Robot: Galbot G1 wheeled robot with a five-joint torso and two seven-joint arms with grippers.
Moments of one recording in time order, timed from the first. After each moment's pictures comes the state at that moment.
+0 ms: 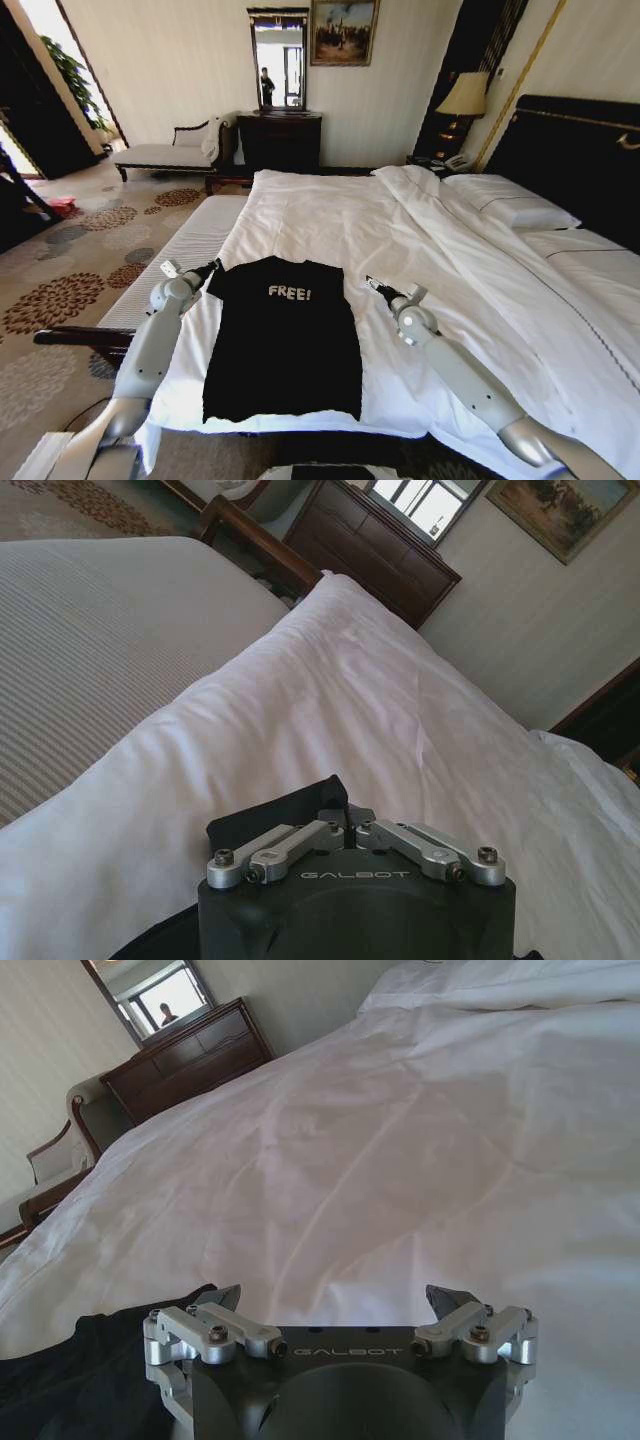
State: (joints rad) left arm 0.61 -1.14 -0.42 -1.29 -1.13 0.50 -0.21; right arm -0.77 0.95 0.05 1.46 1.25 -0.13 0.37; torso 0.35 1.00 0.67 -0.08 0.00
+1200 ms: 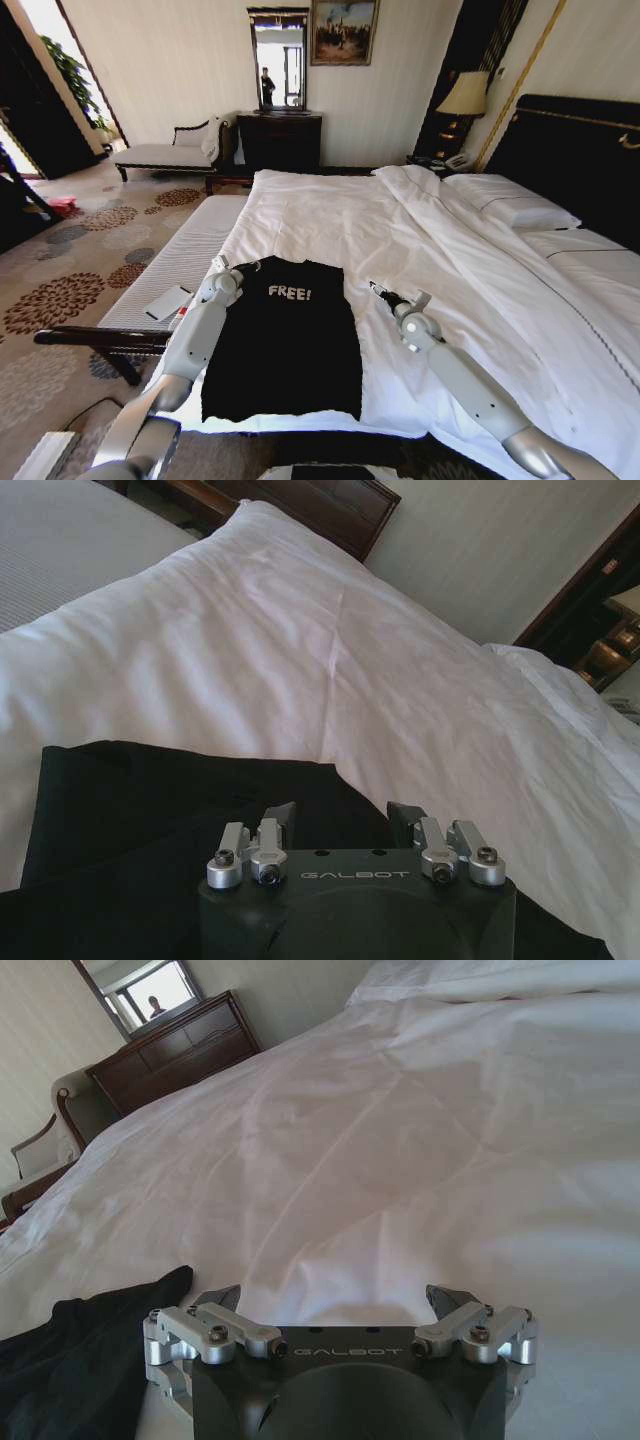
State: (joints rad) left arm 0.56 -1.25 -0.25 -1.28 -1.02 0.51 -0.22; right arm -0.82 0.95 0.08 1.47 1.23 -0.13 0.37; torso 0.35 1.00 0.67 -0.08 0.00
